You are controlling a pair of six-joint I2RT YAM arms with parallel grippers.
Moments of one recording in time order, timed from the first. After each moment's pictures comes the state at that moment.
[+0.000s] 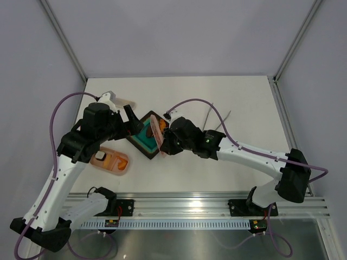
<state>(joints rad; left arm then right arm) -0.41 0.92 1.23 -0.91 0.01 -0.61 1.06 1.49 1.23 -0.38 0.08 0.58</state>
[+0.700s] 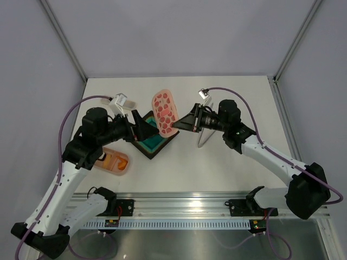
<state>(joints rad) -0.41 0.85 1.07 -0.62 0.42 -0.61 0.61 1.28 0.93 0.21 -0.61 0.95</state>
